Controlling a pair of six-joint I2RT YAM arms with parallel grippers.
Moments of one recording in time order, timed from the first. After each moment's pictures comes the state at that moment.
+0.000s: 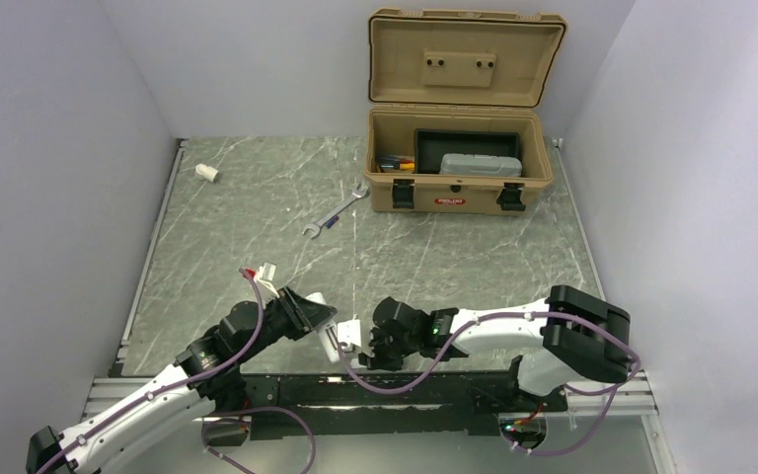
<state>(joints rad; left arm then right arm) -0.84 0.35 0.16 -0.10 -0.05 -1.17 1.23 1.46 0.58 0.05 -0.32 -0.28</state>
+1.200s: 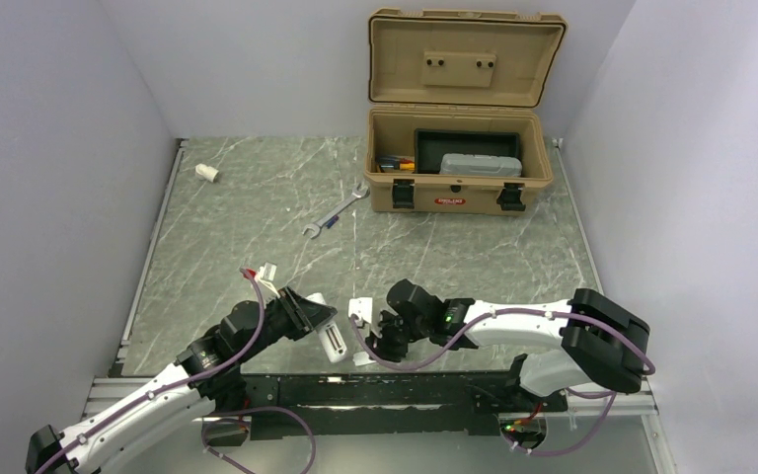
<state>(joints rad) -0.84 0.36 0.16 -0.10 -0.05 -1.16 1.11 1.36 0.56 0.05 -0.38 -0.19</state>
